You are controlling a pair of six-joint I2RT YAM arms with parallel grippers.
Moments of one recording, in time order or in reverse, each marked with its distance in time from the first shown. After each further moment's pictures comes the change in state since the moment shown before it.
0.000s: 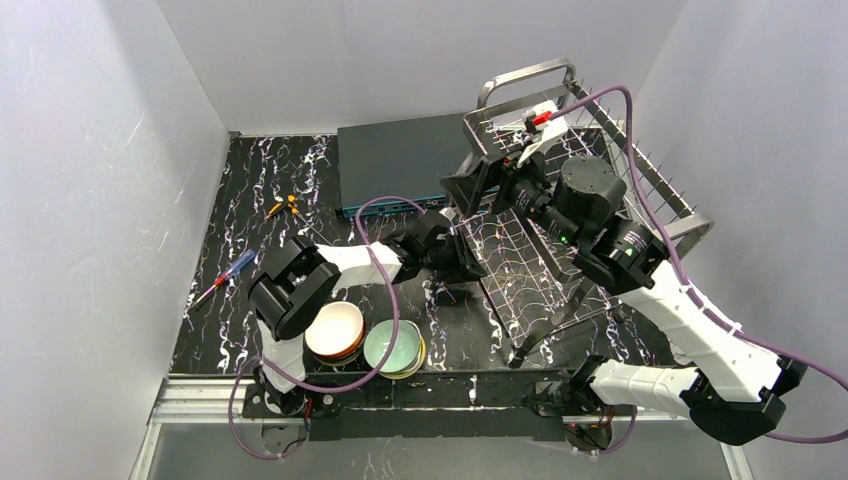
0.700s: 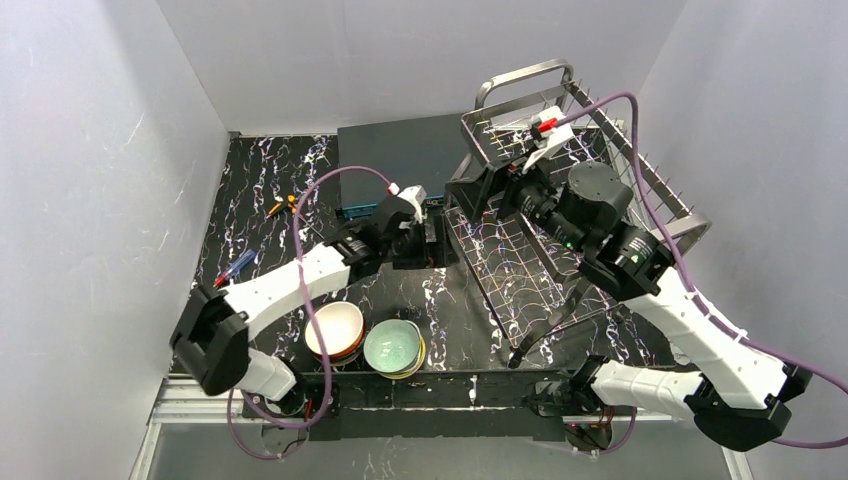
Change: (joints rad) left arm 0.039 -0.395 -0.029 -0.373 -0.171 0.318; right arm 0.000 -0.025 -0.032 0.002 0.000 -0.021
